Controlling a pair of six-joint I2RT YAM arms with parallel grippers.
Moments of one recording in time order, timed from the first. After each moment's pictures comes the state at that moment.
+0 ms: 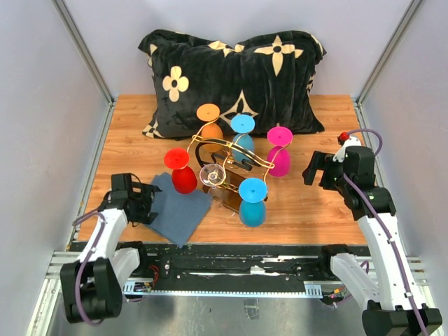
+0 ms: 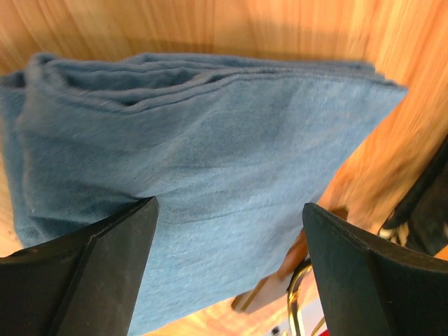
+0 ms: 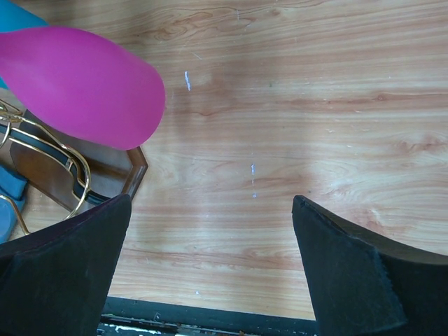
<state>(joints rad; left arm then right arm) 0.12 0.92 0.38 -0.51 0.11 -1.31 0.09 0.79 0.90 -0.75 -0.06 0.24</state>
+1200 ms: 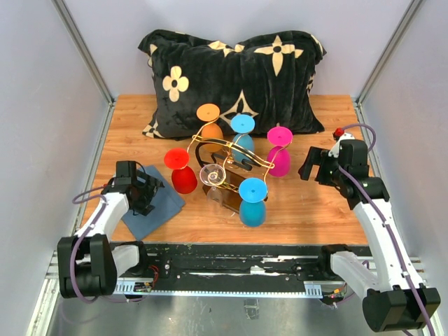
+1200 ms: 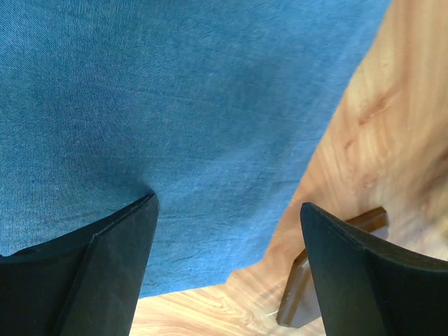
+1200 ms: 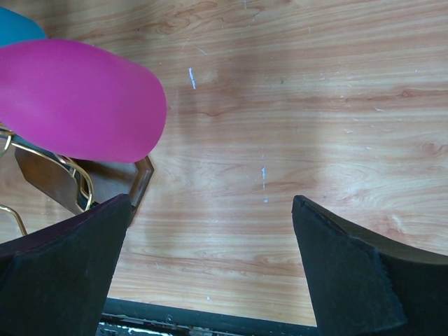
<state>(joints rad) 0.10 1.09 0.53 -0.48 0.05 -1.07 0.09 0.90 0.91 -0.71 -0.10 0.26</state>
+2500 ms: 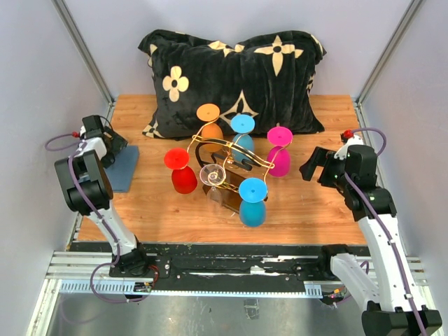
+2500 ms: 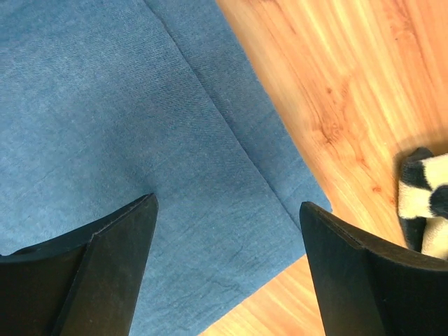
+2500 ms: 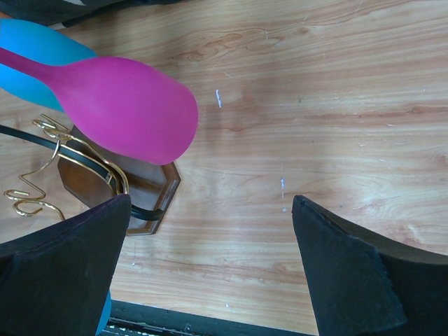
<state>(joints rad) 0.39 1.88 1.24 -0.27 -0.09 -0.61 0.08 0.78 0.90 -0.69 -0.12 0.32</state>
